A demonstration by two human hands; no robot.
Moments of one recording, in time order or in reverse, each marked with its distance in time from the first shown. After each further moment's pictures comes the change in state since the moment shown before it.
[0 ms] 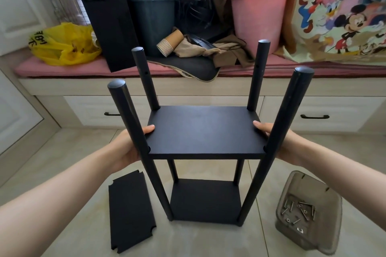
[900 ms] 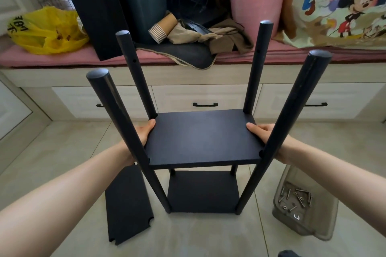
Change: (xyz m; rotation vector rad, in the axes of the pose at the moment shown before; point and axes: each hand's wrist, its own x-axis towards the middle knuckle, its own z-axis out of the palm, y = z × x) left_hand 0.041 -0.027 0.029 0.208 0.223 -0.010; right_hand 0.018 0.043 -0.001 -0.186 0.070 0.016
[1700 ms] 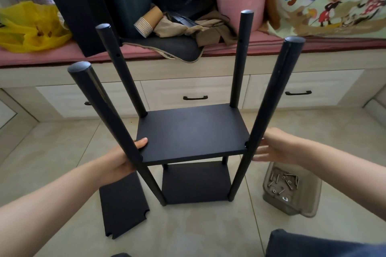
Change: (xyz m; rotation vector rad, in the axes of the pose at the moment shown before) left_hand -0.031 -0.038 -0.020 -0.182 -0.310 -0.146; right_hand -0.051 0.006 -0.014 0.092 -0.046 0.278
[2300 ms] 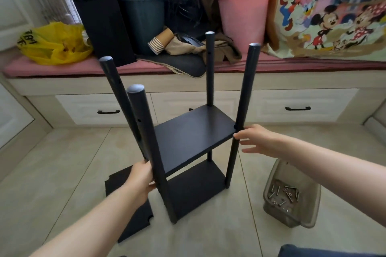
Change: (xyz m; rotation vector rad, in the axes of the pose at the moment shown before) left_hand -0.029 -0.040 0.045 -0.048 0.382 0.087; right_hand -0.016 -0.042 0.036 -0.184 0.016 -0.120
